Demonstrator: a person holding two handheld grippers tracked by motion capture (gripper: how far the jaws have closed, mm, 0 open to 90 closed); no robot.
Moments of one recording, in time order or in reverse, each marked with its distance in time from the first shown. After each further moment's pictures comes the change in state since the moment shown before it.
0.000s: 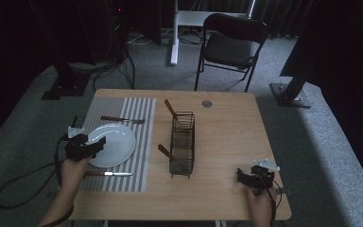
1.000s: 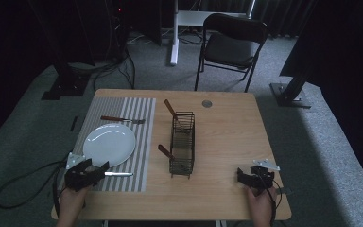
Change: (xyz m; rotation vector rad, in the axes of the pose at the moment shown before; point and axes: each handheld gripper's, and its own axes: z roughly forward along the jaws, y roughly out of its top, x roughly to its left) left arm -0.024 -0.070 -0.043 0.007 -0.079 0.011; right arm 0.000 0.000 0.000 0.001 0.000 0.000
